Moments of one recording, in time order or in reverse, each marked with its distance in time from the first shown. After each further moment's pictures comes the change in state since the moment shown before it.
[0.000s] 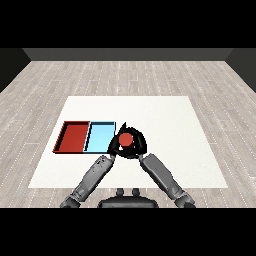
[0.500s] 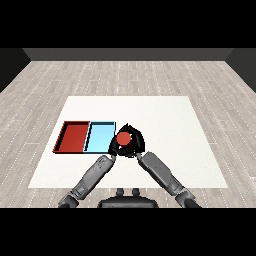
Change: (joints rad) left arm -0.031 0.029 -0.057 0.025 0.026 0.143 -0.017; right arm -0.064 -0.021 0.046 0.034 -0.061 -0.062 -0.038
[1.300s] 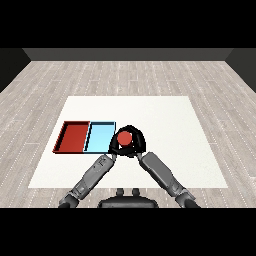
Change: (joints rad) left arm -0.015 -0.003 -0.001 -0.017 -0.030 0.081 0.067; right arm 0.012 0.003 -0.015 -0.037 0.005 0.014 -0.003
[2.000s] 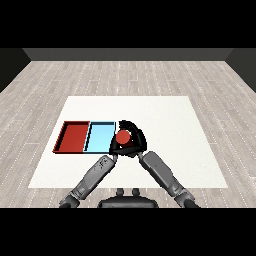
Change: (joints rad) left arm 0.007 -0.011 -0.010 -0.001 0.048 0.030 -0.044; right arm 0.000 0.008 -0.032 -0.010 -0.008 0.089 -0.002
